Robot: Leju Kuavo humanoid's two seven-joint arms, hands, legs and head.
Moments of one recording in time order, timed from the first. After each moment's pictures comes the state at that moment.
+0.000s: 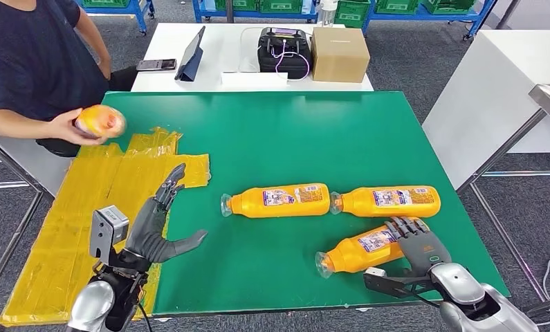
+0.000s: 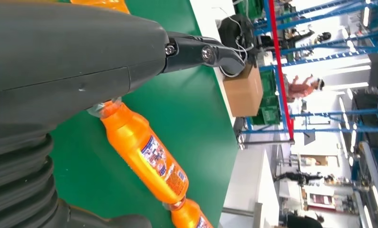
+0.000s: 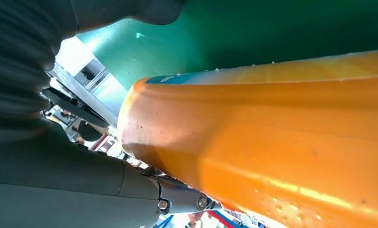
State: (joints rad) left arm 0.00 -0.01 -0.18 -1.67 0.03 -0.23 -0.12; right arm -0.15 -0.64 0.71 -1.24 0.88 0.15 0.17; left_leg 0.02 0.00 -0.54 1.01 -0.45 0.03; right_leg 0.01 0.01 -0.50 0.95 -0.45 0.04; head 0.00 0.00
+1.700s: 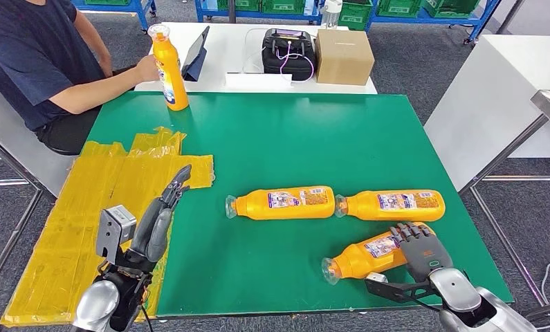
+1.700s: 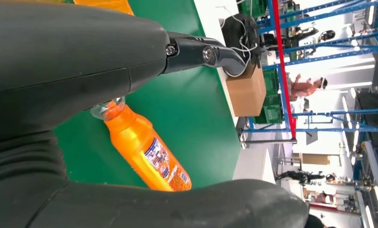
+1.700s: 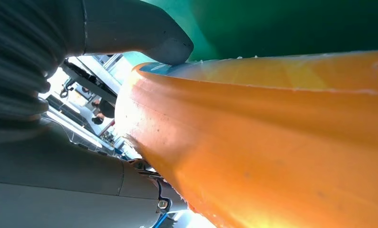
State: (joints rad) left arm -0.01 -0.02 -0.19 -1.66 0.02 -0.23 -0.11; right arm -0.16 -0.66 0.80 -1.22 0.94 0.10 0.27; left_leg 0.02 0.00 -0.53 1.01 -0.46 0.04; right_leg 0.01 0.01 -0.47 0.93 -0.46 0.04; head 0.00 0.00
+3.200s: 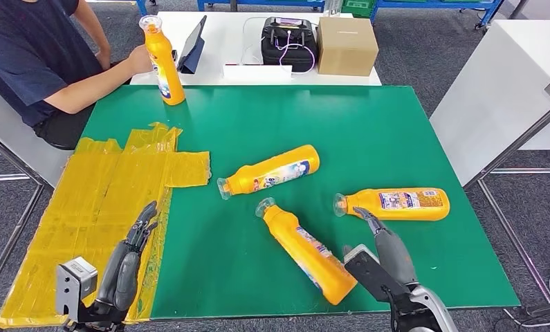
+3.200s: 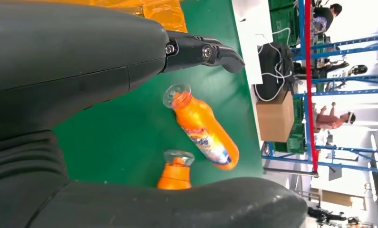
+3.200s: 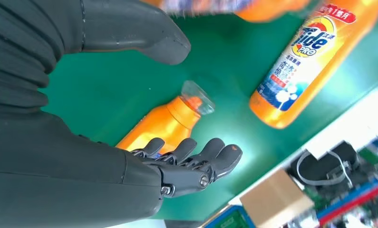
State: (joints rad) left arm 0.29 -0.04 -0.06 -1.86 -0.01 -0.23 -0.16; right arm 0.19 -0.21 0.29 -1.80 0.49 -0.01 0.08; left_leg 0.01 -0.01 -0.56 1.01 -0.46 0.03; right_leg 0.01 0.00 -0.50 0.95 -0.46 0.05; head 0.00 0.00
